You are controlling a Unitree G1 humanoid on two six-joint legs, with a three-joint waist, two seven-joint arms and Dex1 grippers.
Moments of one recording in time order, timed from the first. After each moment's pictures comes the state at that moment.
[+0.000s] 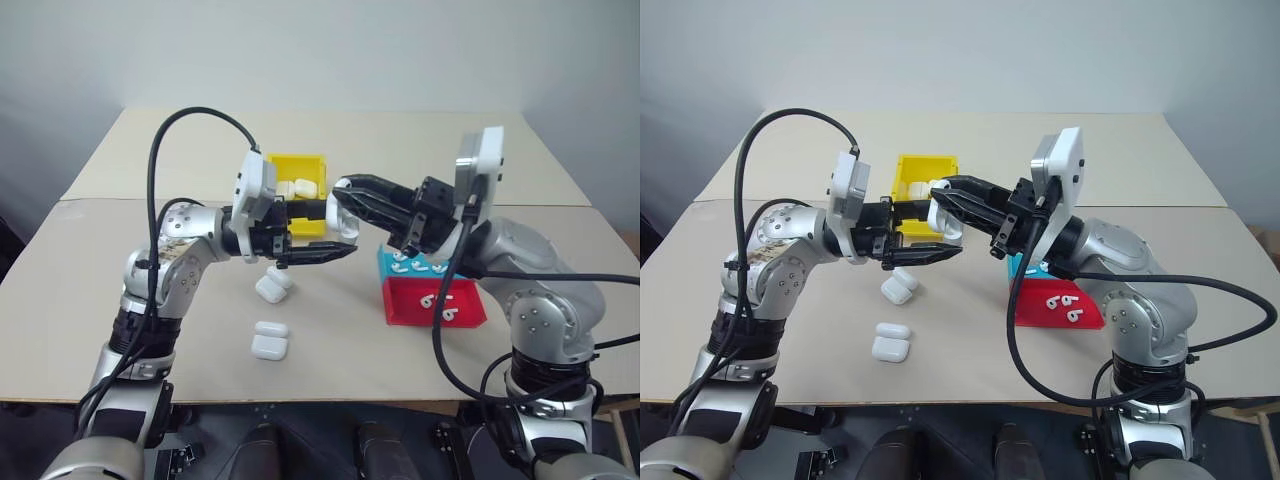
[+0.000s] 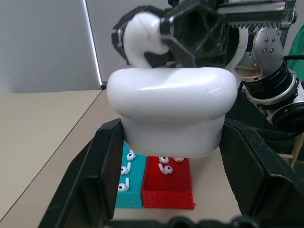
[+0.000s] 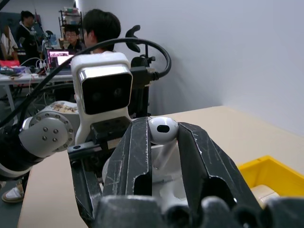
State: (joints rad) left arm -0.73 0.49 -0.07 -0.09 -0.59 0.46 -1.18; right arm -0.60 -0.40 -0.10 -0.50 0.73 0.72 0.67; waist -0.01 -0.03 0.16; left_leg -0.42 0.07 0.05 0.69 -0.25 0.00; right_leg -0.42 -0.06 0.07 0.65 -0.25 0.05
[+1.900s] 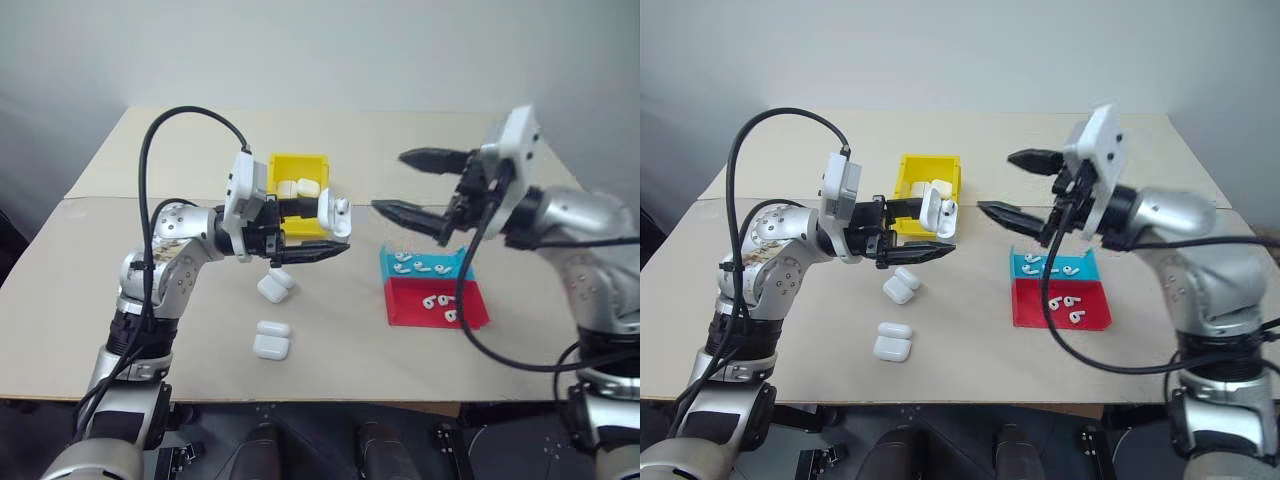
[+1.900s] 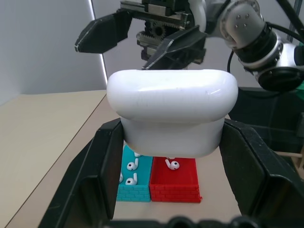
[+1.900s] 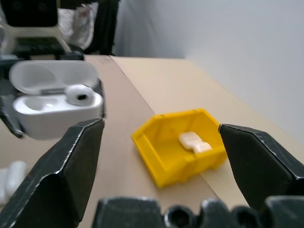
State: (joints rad) left arm -0.71 0.49 -0.05 -0.07 -0.57 0.42 -1.20; right arm -0.74 -0.87 0.01 -0.27 0.55 0.64 0.91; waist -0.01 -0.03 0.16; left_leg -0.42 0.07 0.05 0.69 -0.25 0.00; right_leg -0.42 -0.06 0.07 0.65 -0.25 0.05
